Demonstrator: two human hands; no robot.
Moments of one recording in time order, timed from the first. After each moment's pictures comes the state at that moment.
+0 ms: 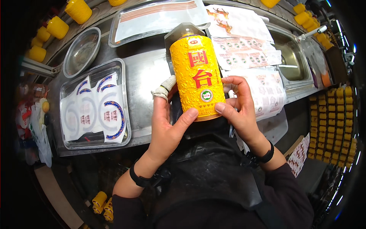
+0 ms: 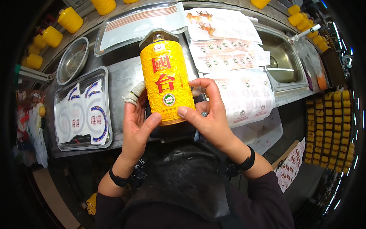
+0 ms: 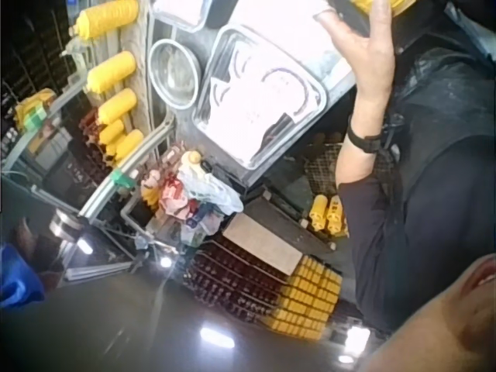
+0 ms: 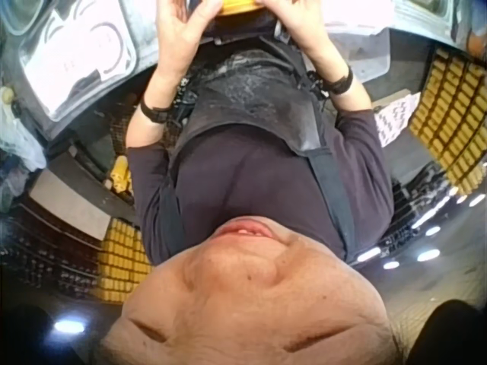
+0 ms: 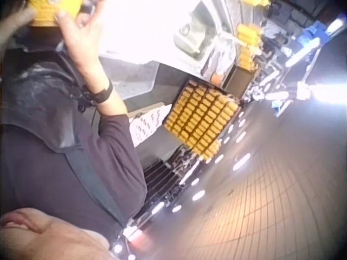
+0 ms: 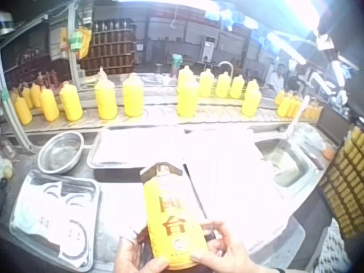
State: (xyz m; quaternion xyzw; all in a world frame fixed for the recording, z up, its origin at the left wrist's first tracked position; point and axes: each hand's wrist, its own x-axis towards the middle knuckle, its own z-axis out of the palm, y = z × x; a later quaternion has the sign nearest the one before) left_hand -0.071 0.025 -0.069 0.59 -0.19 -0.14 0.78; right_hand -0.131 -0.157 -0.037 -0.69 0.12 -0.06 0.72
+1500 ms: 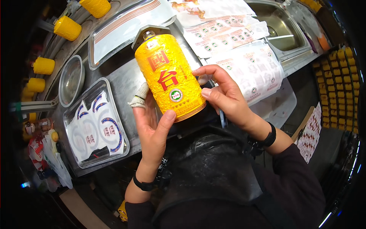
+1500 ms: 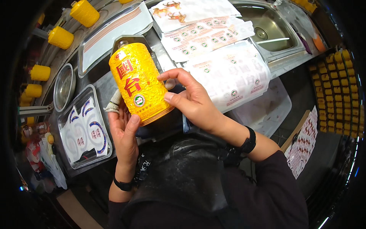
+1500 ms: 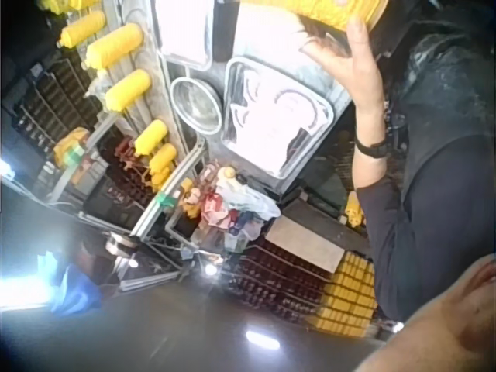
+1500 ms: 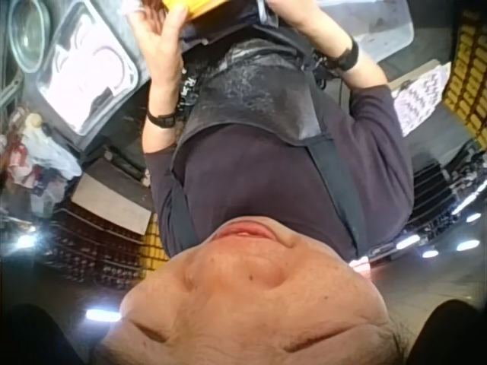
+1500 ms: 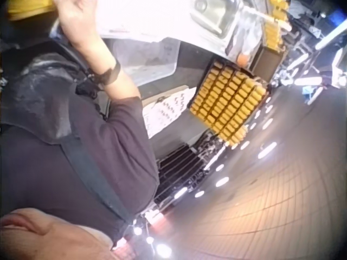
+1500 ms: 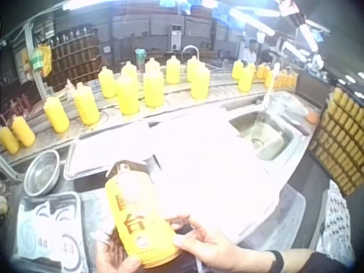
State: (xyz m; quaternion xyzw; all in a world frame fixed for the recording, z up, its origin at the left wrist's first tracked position) left_hand -0.074 0.018 -0.064 0.60 -0.17 -0.16 0.77; right_hand -0.132 -0.174 -0.048 -0.63 0.08 -0.03 0.77
